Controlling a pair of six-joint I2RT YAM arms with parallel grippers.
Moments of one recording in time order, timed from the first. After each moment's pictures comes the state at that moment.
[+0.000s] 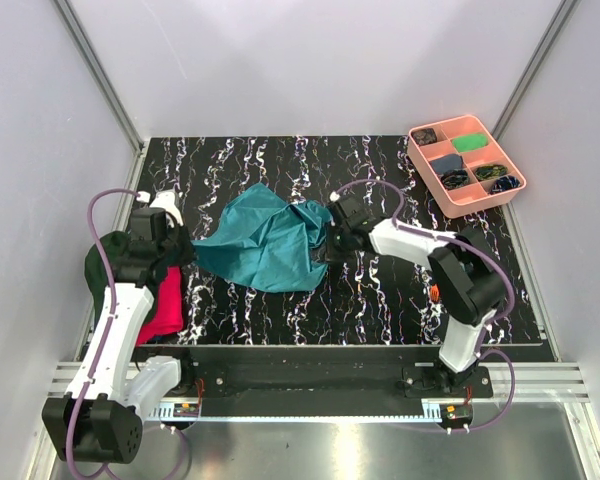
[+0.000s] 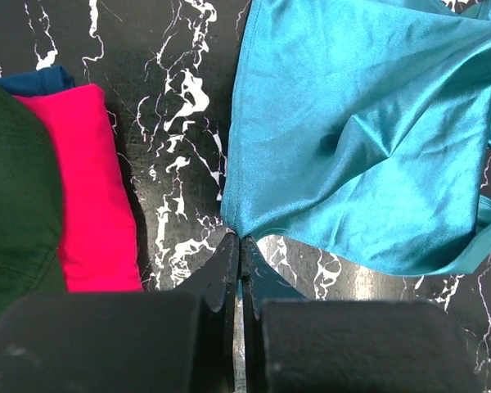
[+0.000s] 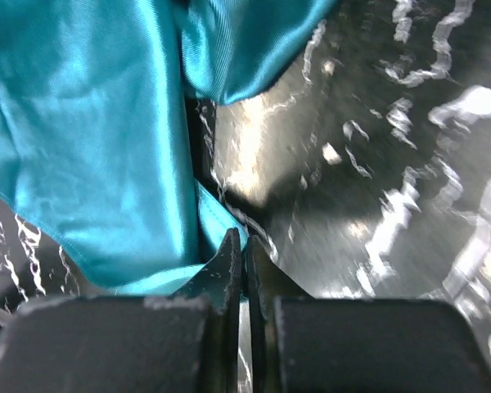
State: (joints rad) left arm -0.03 0.91 0.81 -0.61 0.05 -0.22; right arm 0.63 1.83 1.13 -0.29 -0.12 0.60
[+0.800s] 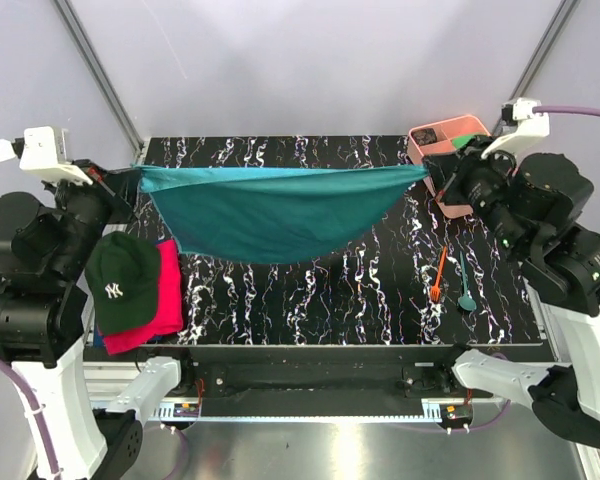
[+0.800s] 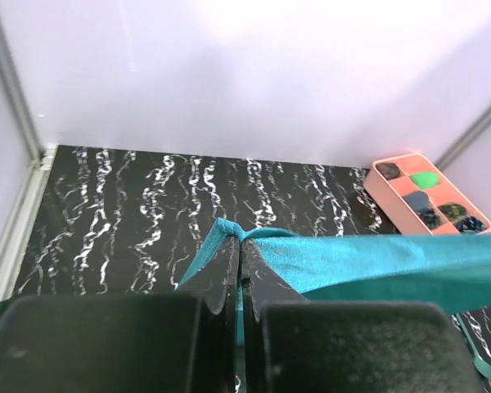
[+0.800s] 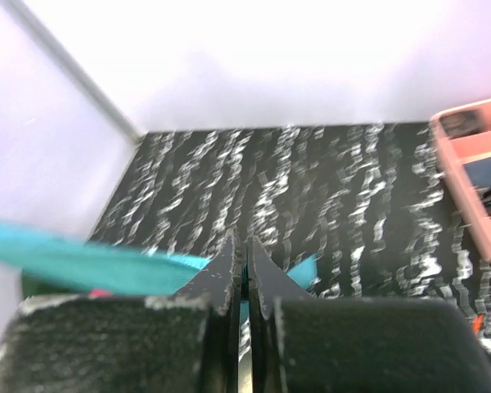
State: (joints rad) left arm -0.03 0.90 1.79 -0.92 0.13 -0.25; right arm 0.63 1.07 1.82 -0.85 0.31 0.37
